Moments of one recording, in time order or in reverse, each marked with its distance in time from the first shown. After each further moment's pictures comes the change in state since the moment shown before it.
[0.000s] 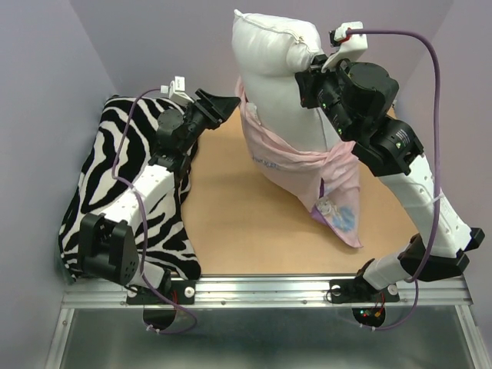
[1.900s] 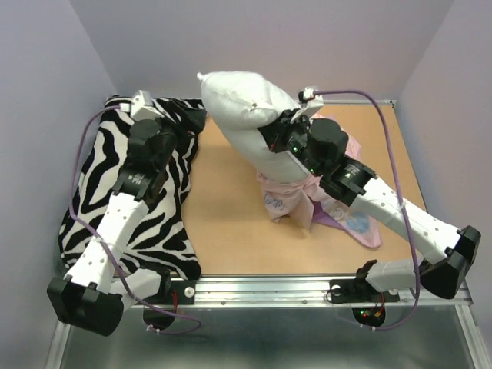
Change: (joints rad) left arm -0.002 -0.280 -0.002 -0.563 -0.340 0.164; right arm 0.013 -0.169 -0.701 0.484 -0.163 0.278
